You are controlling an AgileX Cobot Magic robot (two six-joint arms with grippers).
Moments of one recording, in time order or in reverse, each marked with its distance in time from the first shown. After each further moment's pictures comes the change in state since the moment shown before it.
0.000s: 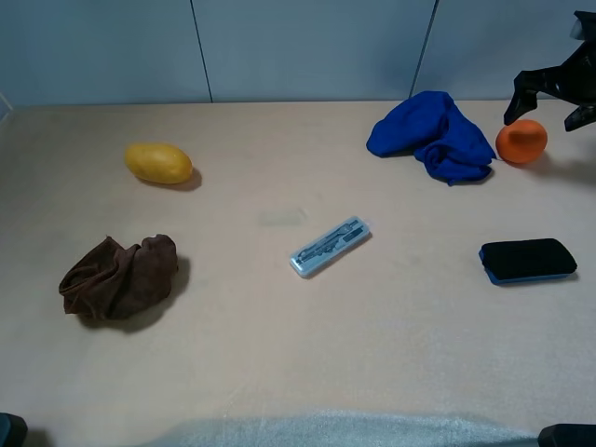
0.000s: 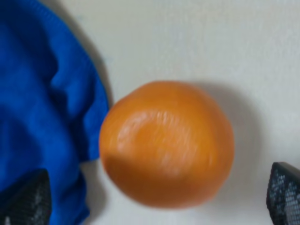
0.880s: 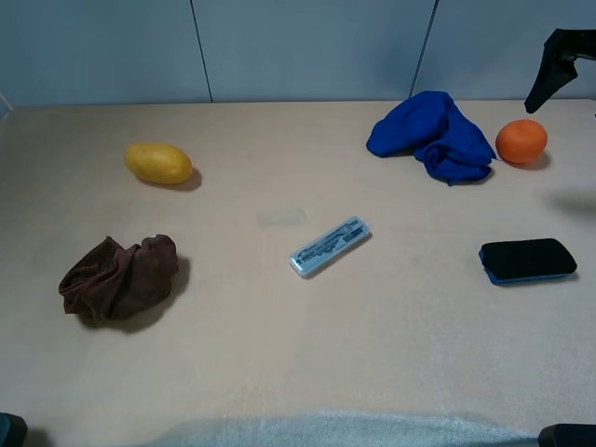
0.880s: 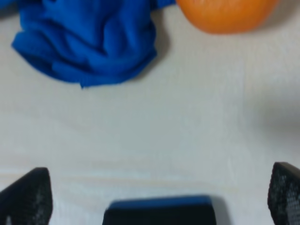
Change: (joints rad) left arm 0.000 0.000 0.000 0.000 0.000 0.000; right arm 0.046 -0.218 0.000 -0.029 0.419 0.084
